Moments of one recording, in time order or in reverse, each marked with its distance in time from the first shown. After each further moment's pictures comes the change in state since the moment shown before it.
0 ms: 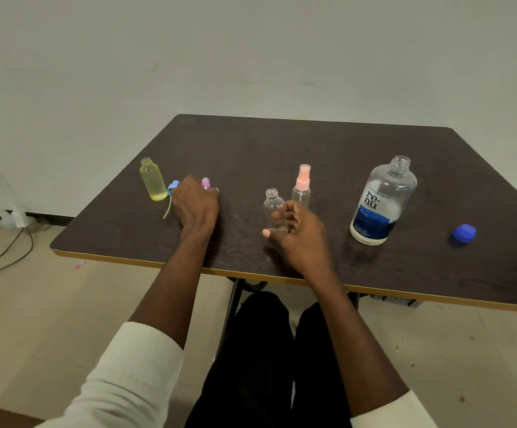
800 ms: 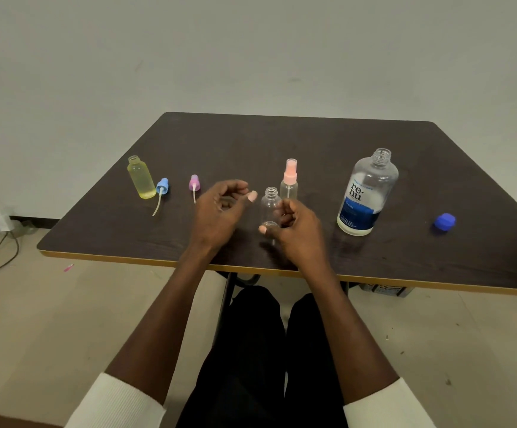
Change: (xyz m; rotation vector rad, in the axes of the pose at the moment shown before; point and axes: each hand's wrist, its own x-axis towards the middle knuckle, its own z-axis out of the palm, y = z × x) left_hand -0.070 0.016 -0.024 -0.593 -0.426 0.349; right_hand -0.005 0.003 -0.009 -0.037 0.040 0.033
